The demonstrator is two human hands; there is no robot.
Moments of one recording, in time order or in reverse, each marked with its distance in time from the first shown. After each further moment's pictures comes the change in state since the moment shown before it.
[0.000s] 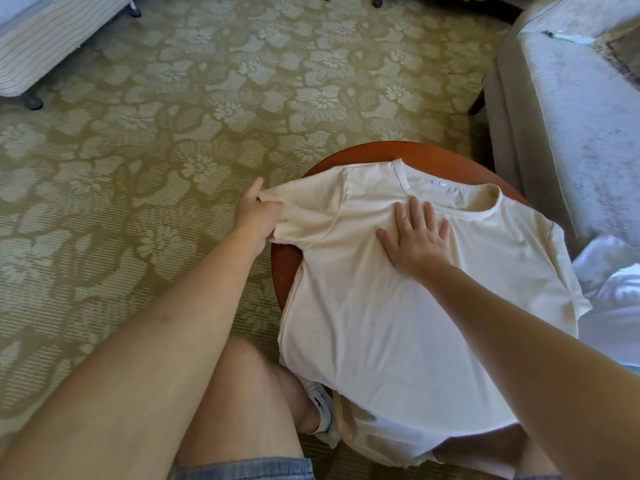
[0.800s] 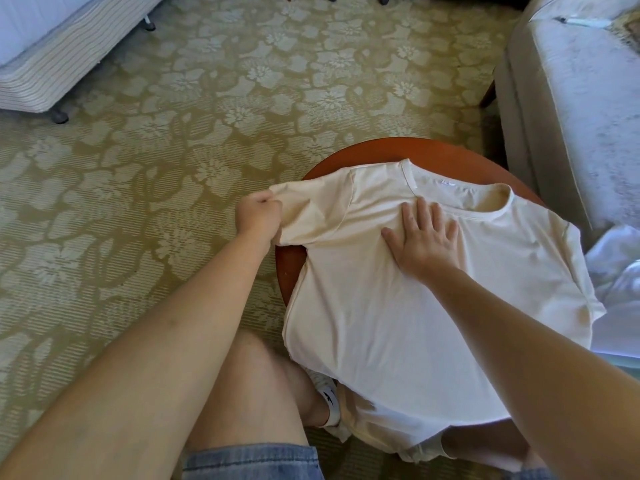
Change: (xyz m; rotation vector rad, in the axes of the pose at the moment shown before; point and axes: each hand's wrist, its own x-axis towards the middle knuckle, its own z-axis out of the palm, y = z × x) left_hand -0.021 0.007 0.004 0.100 0.219 0.051; right_hand -0.011 0.005 0.007 0.050 0.024 0.029
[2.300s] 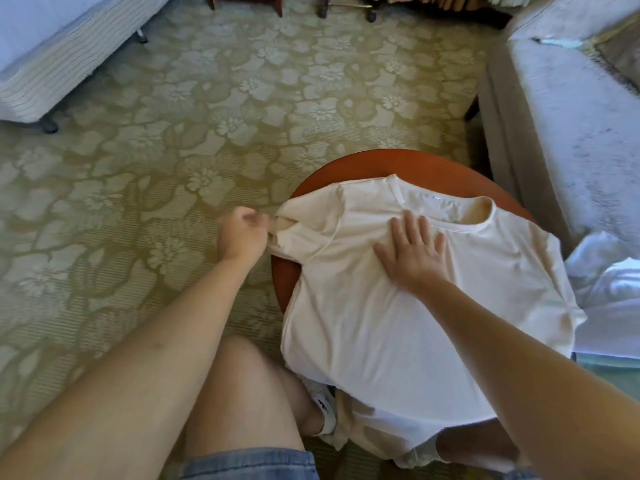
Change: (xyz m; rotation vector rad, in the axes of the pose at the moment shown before) left_hand -0.010 -0.012 -0.026 0.428 0.043 0.172; right_hand -0.016 -0.002 -0.002 0.014 -0.040 -0.025
